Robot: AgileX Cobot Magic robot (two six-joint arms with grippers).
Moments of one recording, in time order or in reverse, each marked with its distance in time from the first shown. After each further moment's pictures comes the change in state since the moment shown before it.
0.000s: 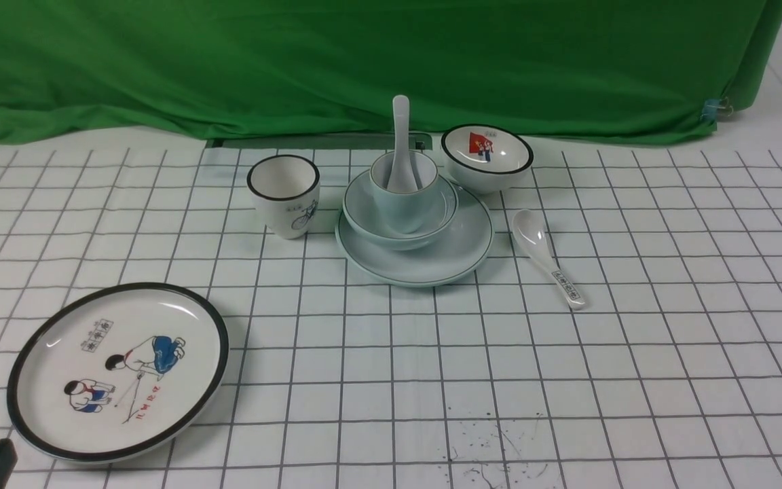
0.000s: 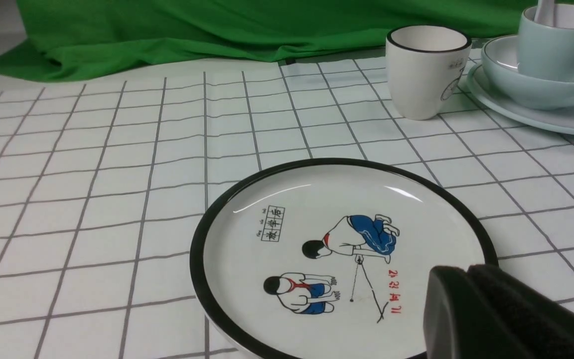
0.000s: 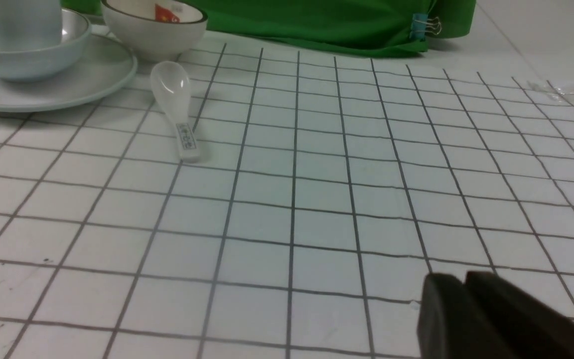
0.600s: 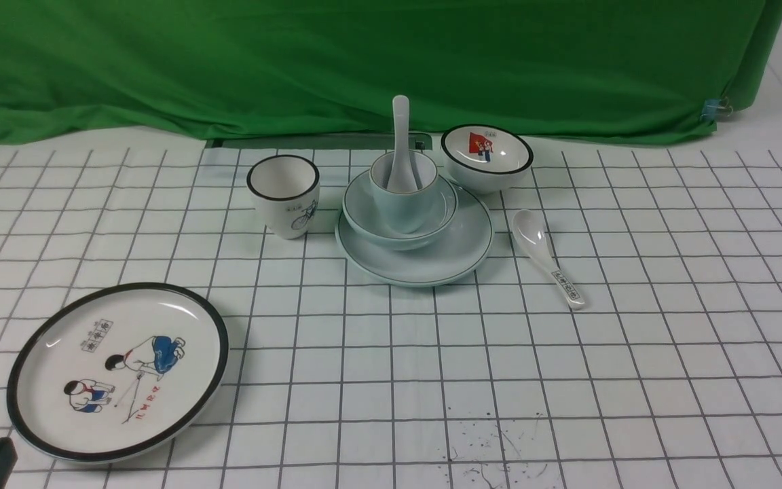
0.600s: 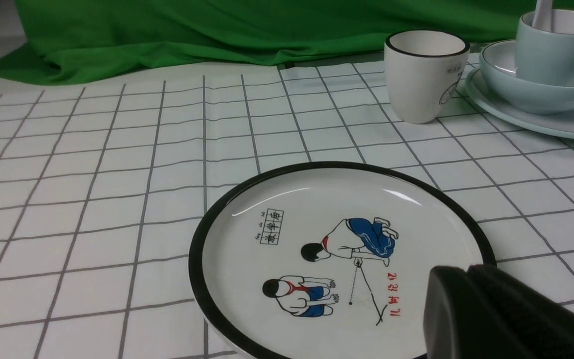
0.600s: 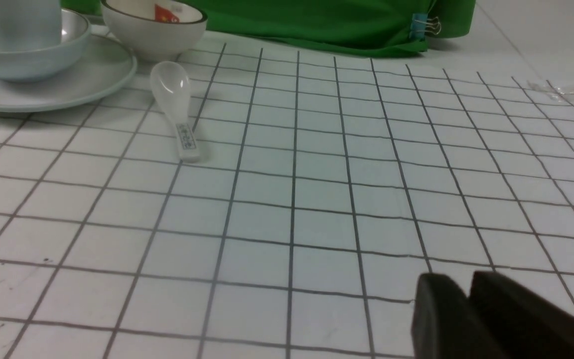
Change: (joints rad) right arm 0.000 0.000 0.000 0.001 -0.001 0.000; left arm 0.000 0.000 0.000 -0.002 -0.003 0.003
